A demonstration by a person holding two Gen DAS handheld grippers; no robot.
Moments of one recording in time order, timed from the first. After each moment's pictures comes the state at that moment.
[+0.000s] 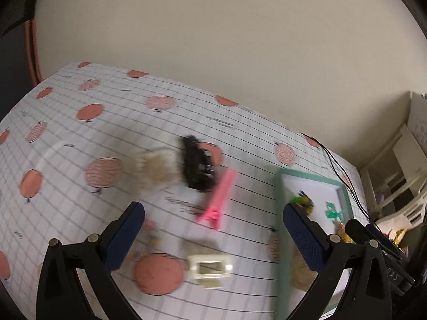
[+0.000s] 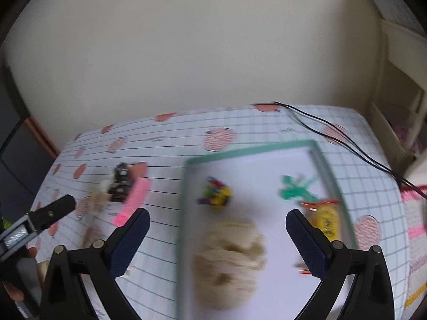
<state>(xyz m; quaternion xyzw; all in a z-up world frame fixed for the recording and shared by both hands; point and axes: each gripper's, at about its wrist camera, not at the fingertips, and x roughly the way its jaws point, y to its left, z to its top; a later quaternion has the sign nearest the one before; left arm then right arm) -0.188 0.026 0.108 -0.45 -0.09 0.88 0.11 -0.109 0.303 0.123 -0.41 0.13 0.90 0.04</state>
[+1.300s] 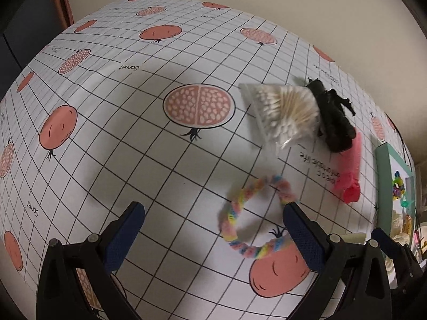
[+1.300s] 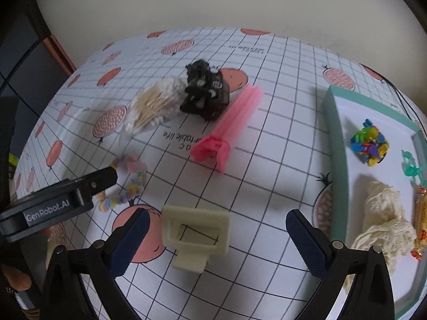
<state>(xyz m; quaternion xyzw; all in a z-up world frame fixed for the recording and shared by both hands) -0.211 -0.066 0.005 -0.57 -0.08 0.82 0.00 -0.154 0.144 0.026 -0.55 0.03 0.83 -0.05</state>
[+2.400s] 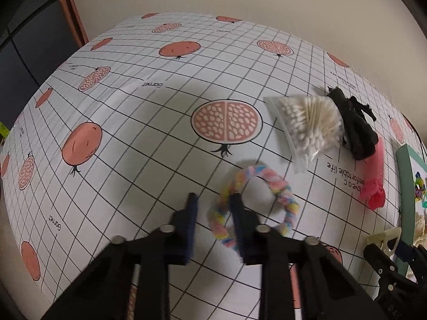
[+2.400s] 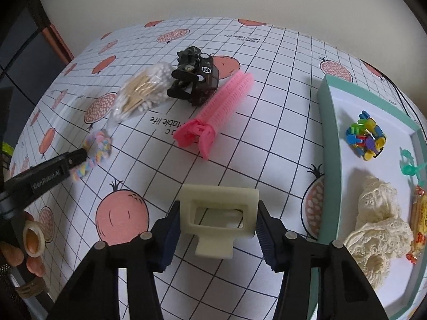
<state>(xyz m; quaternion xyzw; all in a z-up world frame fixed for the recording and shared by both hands) -0.213 -0.079 0.009 -0.54 -0.03 0.84 -0.05 -0.152 0.160 0.021 -0.56 0.01 0.83 -0.05</state>
